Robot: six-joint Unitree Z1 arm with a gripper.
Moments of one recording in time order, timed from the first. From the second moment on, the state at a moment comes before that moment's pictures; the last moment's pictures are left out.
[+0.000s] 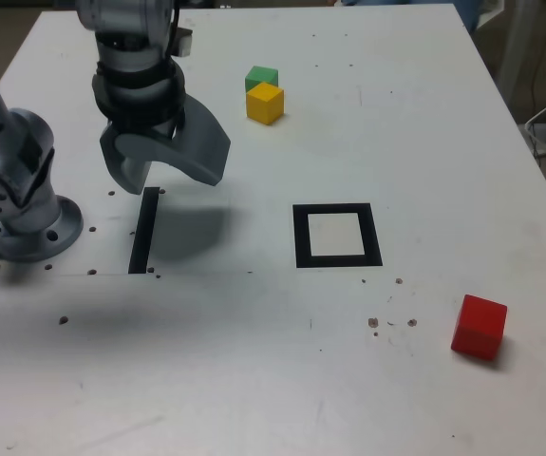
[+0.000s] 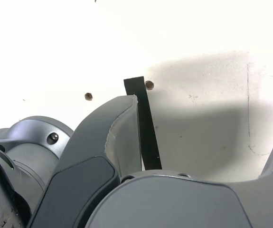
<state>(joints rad) -0.06 1.49 -0.78 0.98 0.22 0.06</state>
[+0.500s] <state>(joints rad) -0.07 1.53 -0.88 0.94 0.09 0.07</state>
